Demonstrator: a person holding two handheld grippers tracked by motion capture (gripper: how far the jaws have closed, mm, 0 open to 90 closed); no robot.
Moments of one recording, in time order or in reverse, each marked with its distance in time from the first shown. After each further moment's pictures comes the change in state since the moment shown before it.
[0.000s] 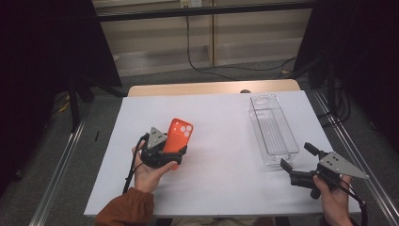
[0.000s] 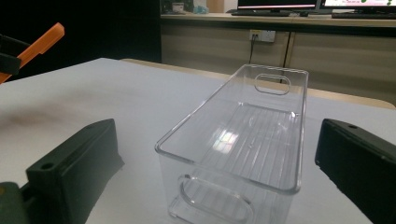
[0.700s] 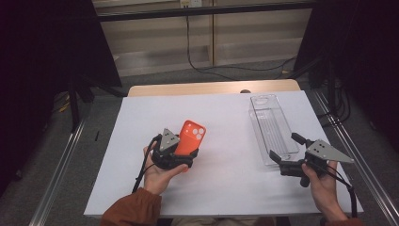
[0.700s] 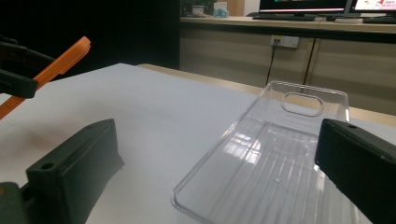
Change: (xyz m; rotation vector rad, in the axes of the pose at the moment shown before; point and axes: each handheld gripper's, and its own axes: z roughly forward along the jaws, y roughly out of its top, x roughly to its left) left arm -0.024 0.008 0.012 0.001 -0.059 0.045; right arm 0.005 0.017 0.034 -0.007 0.087 -0.017
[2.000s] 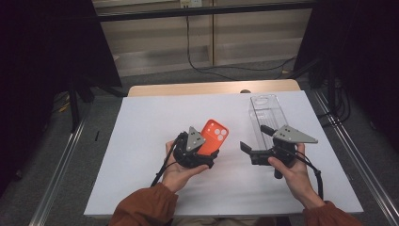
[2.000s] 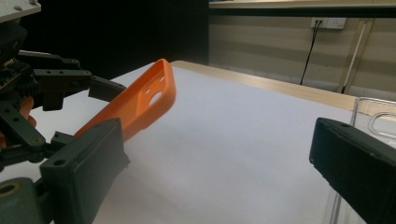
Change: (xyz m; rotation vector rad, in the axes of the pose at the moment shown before) left arm -0.044 0.025 0.033 0.009 -0.050 0.142; right arm 0.047 0.038 0.058 0.079 0.102 0.061
